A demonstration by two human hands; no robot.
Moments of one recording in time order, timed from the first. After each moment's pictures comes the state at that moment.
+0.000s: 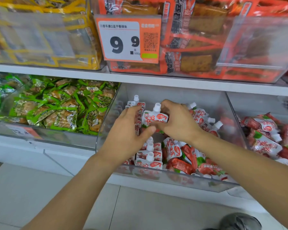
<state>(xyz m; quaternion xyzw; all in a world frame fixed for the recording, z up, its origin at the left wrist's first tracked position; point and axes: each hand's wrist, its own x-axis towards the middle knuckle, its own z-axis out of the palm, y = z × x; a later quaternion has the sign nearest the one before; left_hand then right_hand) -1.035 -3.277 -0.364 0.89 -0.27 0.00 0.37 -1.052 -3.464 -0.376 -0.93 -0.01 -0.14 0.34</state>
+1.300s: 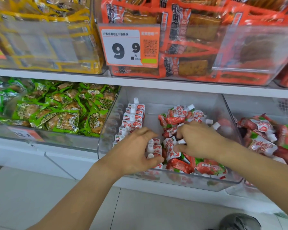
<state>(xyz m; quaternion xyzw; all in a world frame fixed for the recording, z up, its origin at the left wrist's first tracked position) -1.047 -3.275 -0.381 0.88 -0.43 -0.06 0.20 -1.106 -3.489 -0.363 -1.00 -0.02 0.06 0.02</state>
